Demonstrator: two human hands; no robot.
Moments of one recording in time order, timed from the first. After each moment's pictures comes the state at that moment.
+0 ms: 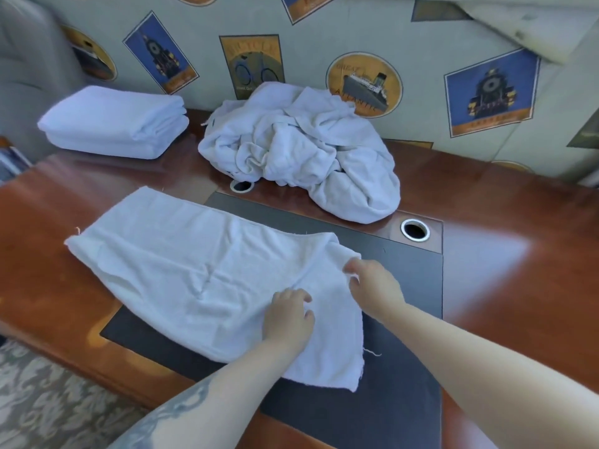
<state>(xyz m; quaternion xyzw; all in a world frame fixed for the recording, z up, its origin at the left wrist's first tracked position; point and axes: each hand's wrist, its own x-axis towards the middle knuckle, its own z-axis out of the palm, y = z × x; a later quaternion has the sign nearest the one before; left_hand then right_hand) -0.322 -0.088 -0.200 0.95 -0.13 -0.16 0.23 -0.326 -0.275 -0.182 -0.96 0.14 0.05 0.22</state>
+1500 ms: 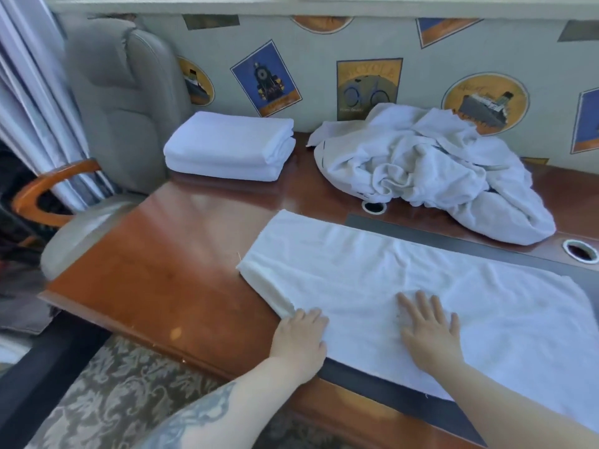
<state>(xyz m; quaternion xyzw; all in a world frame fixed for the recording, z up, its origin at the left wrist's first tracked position) -0.192 0.243 -0.206 0.94 -0.31 -0.15 0.02 -0.264 0.000 -0.237 -0.95 0.24 0.14 0.12</state>
